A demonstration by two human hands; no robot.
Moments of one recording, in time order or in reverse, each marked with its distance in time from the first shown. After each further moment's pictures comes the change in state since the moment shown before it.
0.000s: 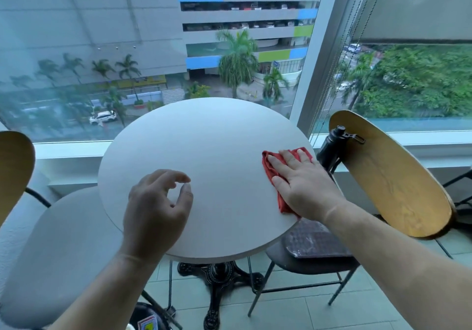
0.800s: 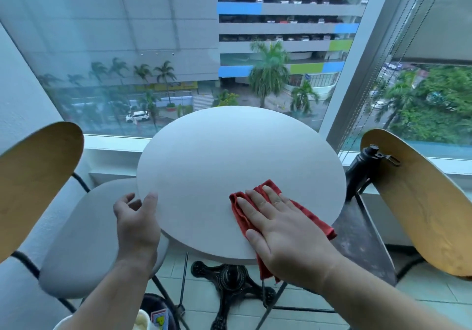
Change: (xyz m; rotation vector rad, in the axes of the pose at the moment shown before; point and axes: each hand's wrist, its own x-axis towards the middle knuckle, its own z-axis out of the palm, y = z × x) left_hand -0.021 -0.047 -0.020 -0.568 0.324 -0.892; right_hand -0.057 -0.082 0.008 0.036 -0.031 -0.405
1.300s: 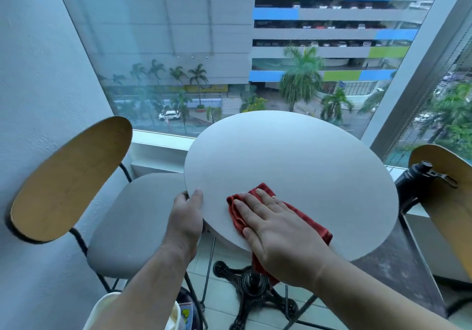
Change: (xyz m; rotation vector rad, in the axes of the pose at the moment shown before) left_hand 0.003 0.004 -0.006 -0.063 -0.191 -0.103; right_hand 0.045 -0.061 0.007 0.058 -0.001 -0.165
